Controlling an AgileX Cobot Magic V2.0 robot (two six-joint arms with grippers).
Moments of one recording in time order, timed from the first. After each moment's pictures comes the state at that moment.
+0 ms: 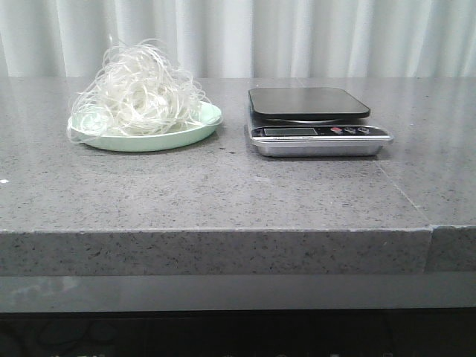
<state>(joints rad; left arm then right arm) -0.75 0.53 -0.70 0.04 0.55 0.06 0.62 1.76 -2.01 0.04 0.92 -0.05</state>
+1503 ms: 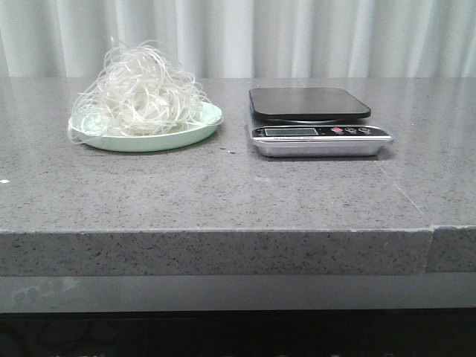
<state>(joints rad) -0.75 0.53 -0.70 0.03 0.55 0.06 0.62 0.49 -0.77 0.02 0.89 0.00</state>
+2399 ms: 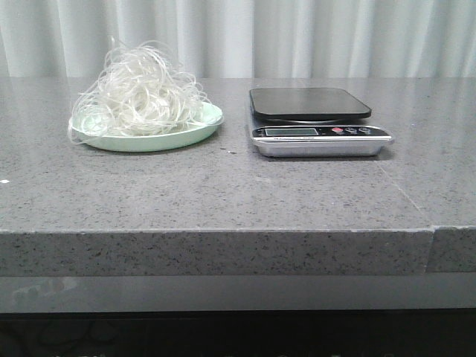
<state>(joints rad) -0.70 0.50 -0.69 0.04 0.54 0.06 0.62 0.49 -0.77 0.02 0.89 0.00</state>
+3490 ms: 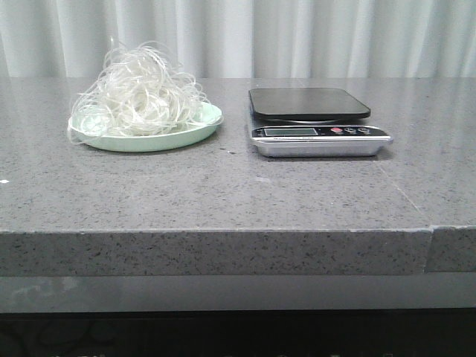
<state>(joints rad) -0.11 0.00 0.00 -0.02 0.01 0.06 0.62 0.49 -0.77 0.02 0.89 0.00</state>
